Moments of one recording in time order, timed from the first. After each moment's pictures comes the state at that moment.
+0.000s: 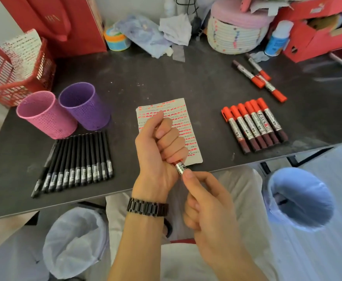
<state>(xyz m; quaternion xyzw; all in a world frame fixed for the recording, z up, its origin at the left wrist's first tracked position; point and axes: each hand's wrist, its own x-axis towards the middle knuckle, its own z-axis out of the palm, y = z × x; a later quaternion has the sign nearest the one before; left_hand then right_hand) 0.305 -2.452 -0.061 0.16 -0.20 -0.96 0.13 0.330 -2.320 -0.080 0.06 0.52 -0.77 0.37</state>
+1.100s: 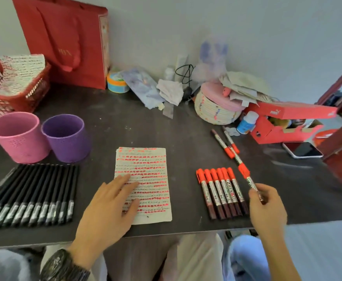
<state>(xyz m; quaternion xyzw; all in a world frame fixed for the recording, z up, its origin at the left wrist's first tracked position) 0.340 -2.501 -0.153 0.25 -0.93 -0.21 0.14 0.098 -2.230 -0.123 -0.04 0.89 -0.44 -0.07</state>
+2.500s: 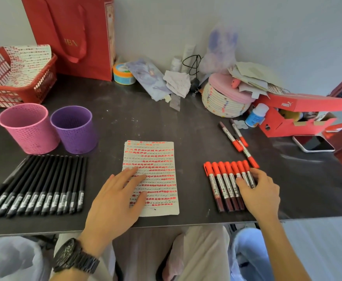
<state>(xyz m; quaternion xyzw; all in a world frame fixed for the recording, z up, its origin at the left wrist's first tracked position) 0.342 -2.503 -0.157 0.25 -0.93 -0.21 0.13 0.088 -2.258 -0.122 -0.07 0.96 -0.28 0.00</state>
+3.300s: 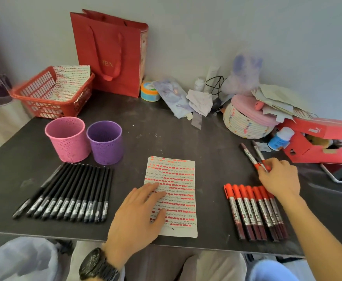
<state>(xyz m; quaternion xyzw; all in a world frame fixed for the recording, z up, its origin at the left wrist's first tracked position) 0.343 -2.502 -0.155 0.26 -0.93 -0.22 0.14 -0.019 -2.316 -0.098 -0.19 0.97 -0.11 -0.04</state>
